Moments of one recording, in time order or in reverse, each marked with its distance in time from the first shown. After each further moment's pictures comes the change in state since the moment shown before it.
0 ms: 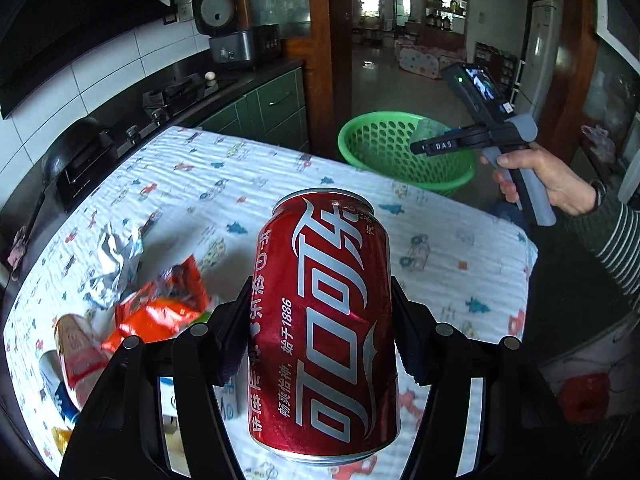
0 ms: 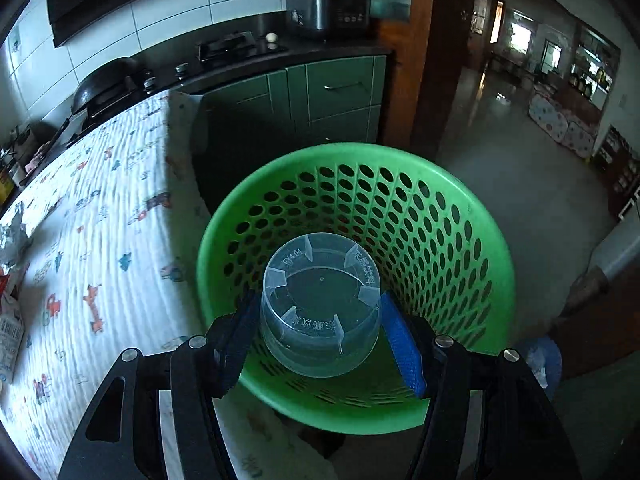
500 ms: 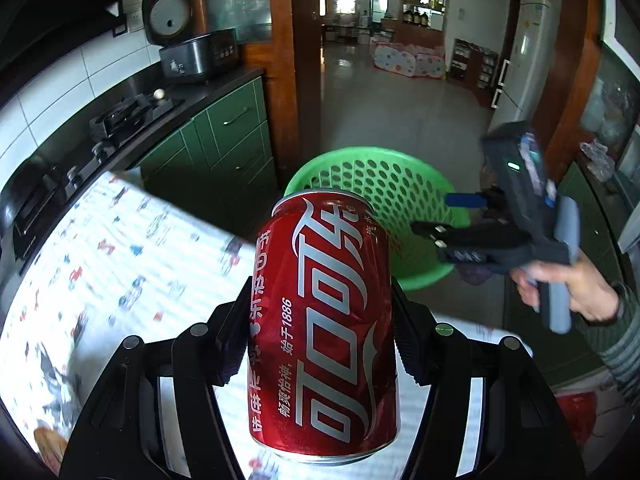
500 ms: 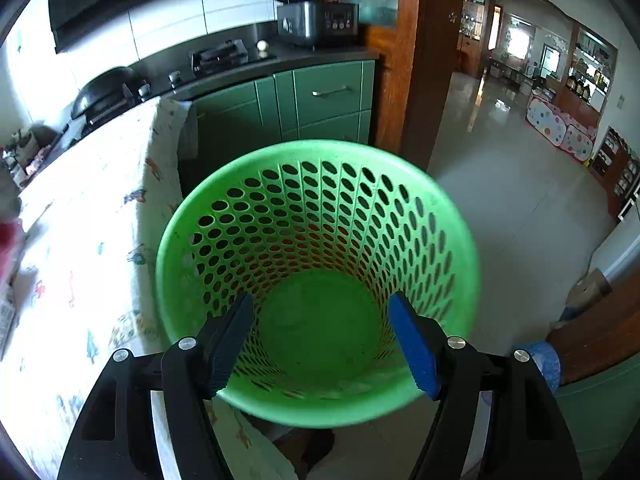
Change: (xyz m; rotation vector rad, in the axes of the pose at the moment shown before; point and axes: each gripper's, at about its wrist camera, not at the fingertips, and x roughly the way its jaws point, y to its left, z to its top) left arm 0.102 -0.057 0.125 0.035 0.014 -0.082; right arm -0.013 -0.044 -0.020 -0.002 -0.058 0.018
